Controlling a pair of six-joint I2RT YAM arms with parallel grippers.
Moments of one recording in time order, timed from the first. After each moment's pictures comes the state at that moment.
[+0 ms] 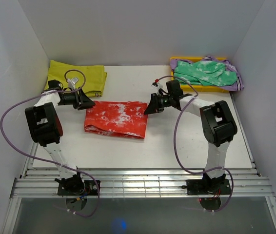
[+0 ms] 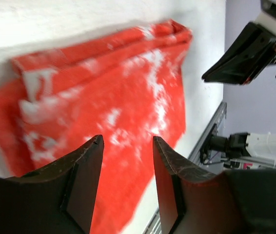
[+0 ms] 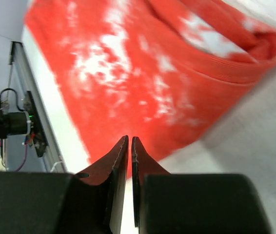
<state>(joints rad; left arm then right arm) 0.27 2.02 1.44 -0.63 1.06 0.04 0.41 2.00 1.27 -0.06 -0.86 0.27</state>
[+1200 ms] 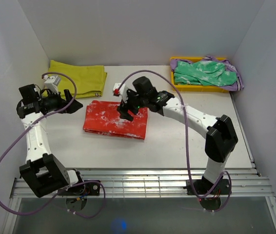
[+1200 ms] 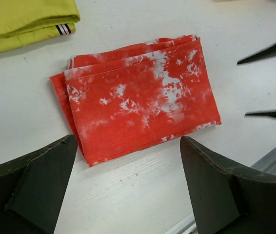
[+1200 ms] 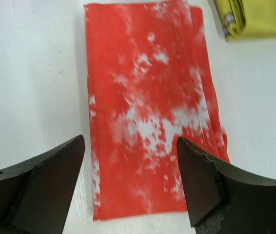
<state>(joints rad) 0.42 1.26 1.17 -0.70 0.90 0.28 0.79 1.78 1.54 -0.39 -0.44 -0.37</state>
